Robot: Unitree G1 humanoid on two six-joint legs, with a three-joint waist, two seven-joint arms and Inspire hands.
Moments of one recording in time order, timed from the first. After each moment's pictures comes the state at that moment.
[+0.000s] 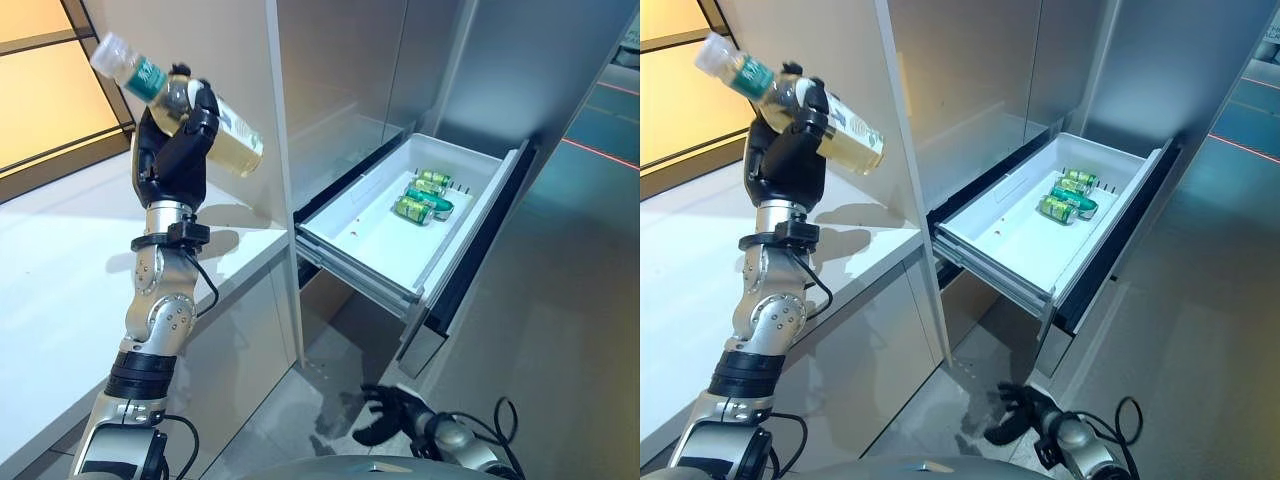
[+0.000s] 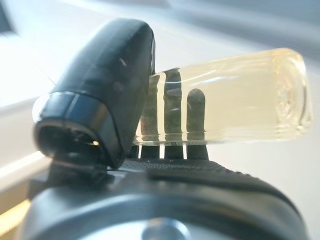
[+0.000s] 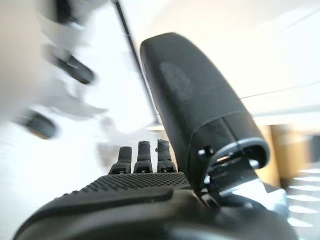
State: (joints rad) left arm -0.32 0.43 0.00 -0.17 -1.00 -0.25 0.09; right arm 0.01 -0.29 0.43 0.69 0.05 -0.01 0.16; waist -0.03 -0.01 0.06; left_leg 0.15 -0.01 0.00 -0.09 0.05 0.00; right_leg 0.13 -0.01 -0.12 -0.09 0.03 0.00
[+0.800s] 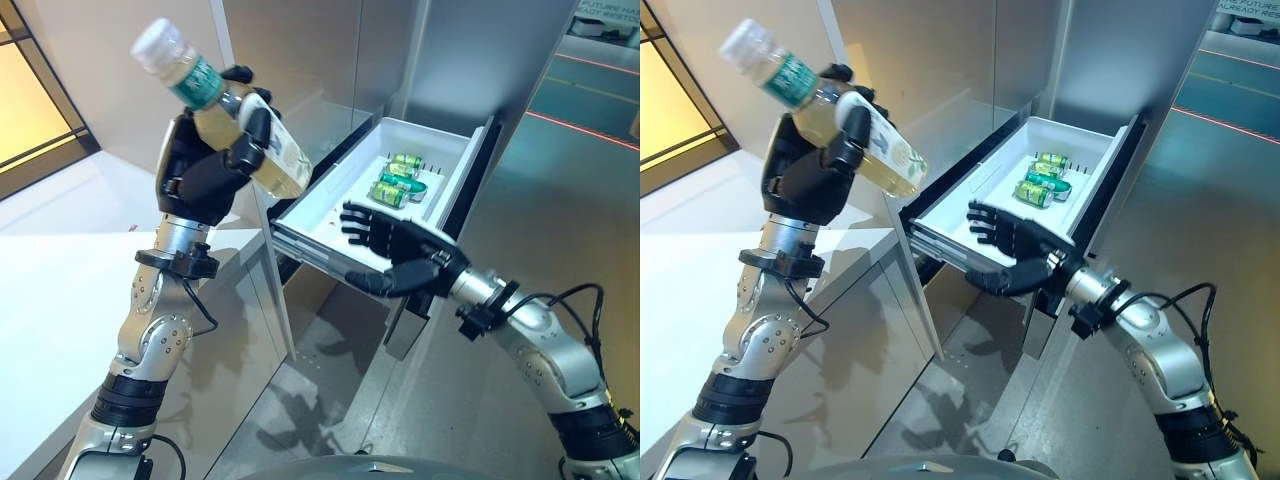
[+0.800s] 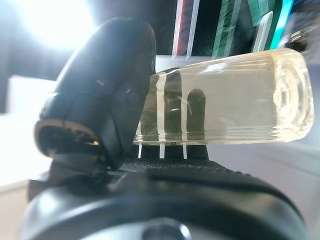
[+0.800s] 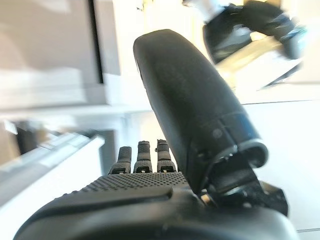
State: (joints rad) left arm -0.22 0.49 -0.07 -0.26 -0.91 -0.19 -0.18; right arm -0.14 -0.59 0.07 -0.32 0.60 0.26 0.42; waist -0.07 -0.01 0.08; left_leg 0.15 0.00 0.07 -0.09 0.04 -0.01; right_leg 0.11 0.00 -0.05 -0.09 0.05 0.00
